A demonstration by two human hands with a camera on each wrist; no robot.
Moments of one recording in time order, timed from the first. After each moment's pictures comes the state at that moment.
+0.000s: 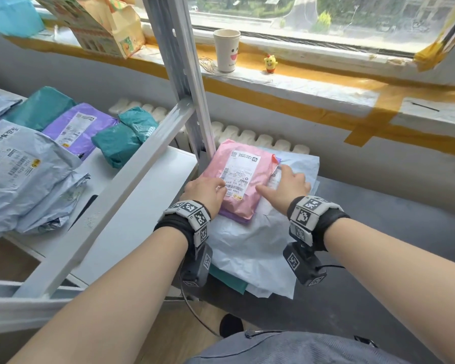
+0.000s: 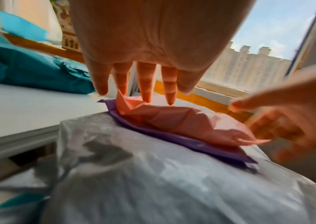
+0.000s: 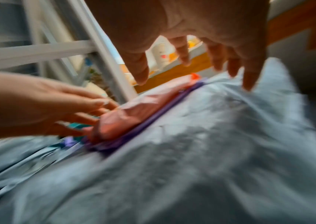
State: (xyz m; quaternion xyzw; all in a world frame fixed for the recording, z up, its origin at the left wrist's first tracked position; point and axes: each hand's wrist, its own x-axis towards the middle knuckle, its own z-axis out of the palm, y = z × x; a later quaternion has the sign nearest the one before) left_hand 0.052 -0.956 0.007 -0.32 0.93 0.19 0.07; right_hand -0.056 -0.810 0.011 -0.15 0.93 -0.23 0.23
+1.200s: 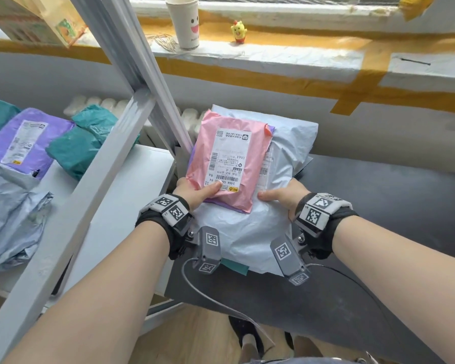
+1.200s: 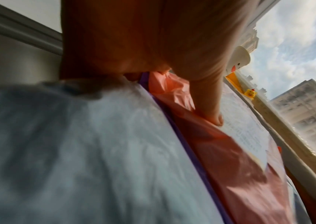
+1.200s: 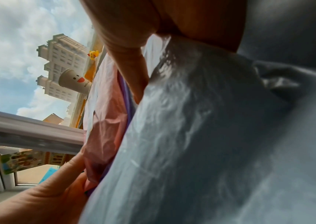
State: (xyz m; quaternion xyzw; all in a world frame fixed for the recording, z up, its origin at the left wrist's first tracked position) left_hand 0.025 -0.982 -0.028 -0.47 0.75 0.46 0.12; right_hand -0.073 -0.794 -0.043 0.08 0.76 -0.51 0.40
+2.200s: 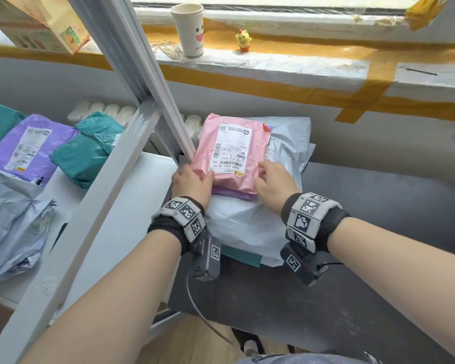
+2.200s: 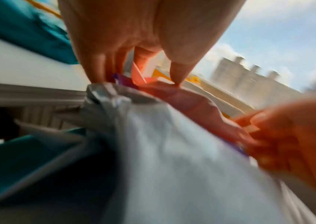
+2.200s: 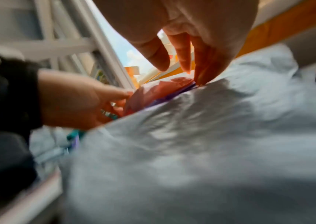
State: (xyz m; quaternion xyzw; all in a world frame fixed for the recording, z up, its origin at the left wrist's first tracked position) left_hand 0.004 -0.979 -0.012 -0.44 0.85 0.28 0.00; right_hand -0.073 -0.831 0.000 -0.20 0.91 -0.30 0.22
